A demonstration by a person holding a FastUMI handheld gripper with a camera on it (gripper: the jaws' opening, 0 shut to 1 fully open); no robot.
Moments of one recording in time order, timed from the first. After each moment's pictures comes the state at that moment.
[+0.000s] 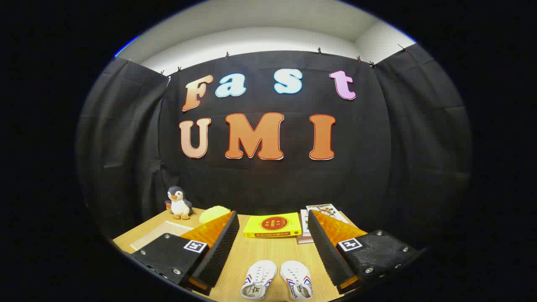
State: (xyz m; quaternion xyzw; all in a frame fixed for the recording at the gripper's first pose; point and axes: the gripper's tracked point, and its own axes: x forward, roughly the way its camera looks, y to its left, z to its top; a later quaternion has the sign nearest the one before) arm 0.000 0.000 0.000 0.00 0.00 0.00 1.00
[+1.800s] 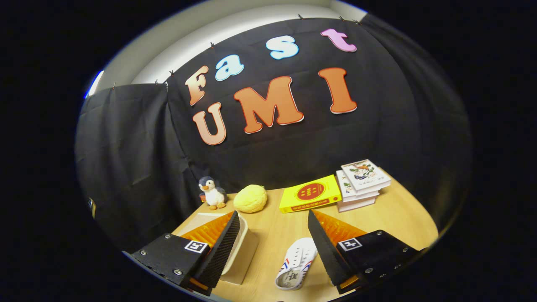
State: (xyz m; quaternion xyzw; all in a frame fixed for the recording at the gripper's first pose) arm 0.020 0.046 -0.081 0.16 0.13 0.13 0.97
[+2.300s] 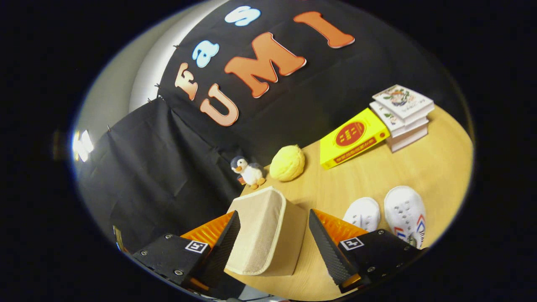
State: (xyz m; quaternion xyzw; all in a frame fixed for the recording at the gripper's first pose) arm 0.037 0.119 -0.153 0.32 0.28 0.26 0.87
